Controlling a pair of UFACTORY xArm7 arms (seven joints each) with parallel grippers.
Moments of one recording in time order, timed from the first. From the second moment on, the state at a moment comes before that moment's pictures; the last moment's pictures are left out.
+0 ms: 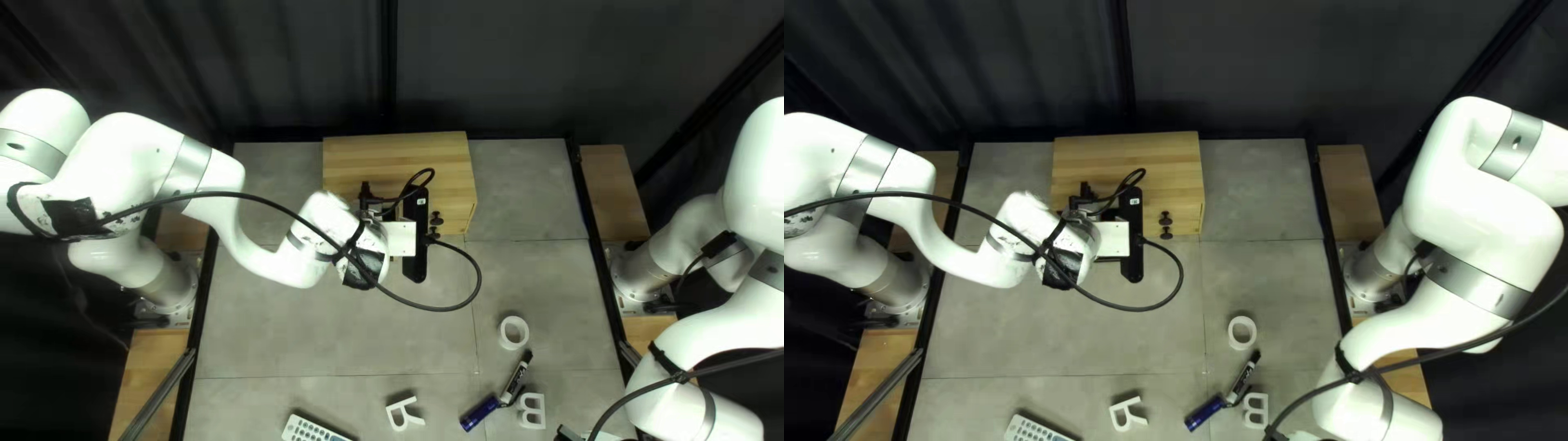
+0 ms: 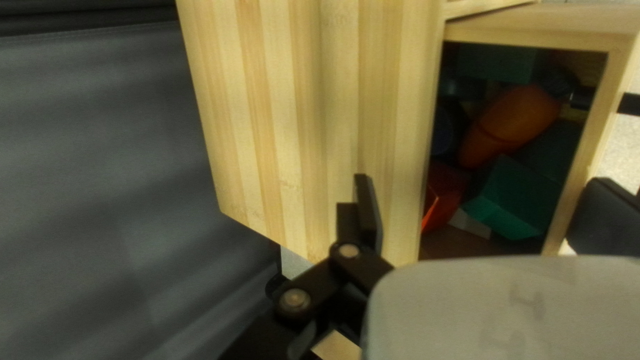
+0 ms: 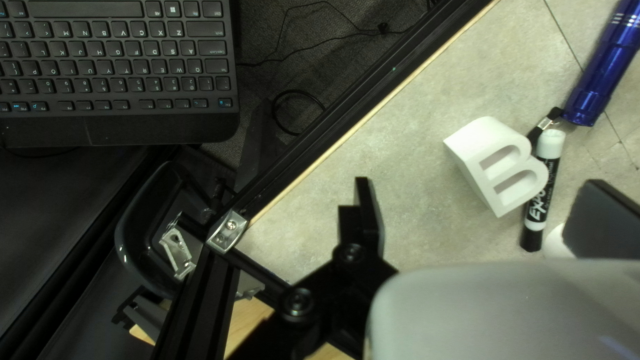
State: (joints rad) left arm 0.00 0.12 -0.13 1.00 0.81 1.19 -0.58; right arm 0.38 0.08 0.61 0.97 -0.17 0.93 0.30
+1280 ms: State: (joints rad) left arm 0.02 0.11 -0.11 0.99 0.86 1.19 -0.56; right arm 0.38 0.08 0.61 0.97 -0.17 0.93 0.30
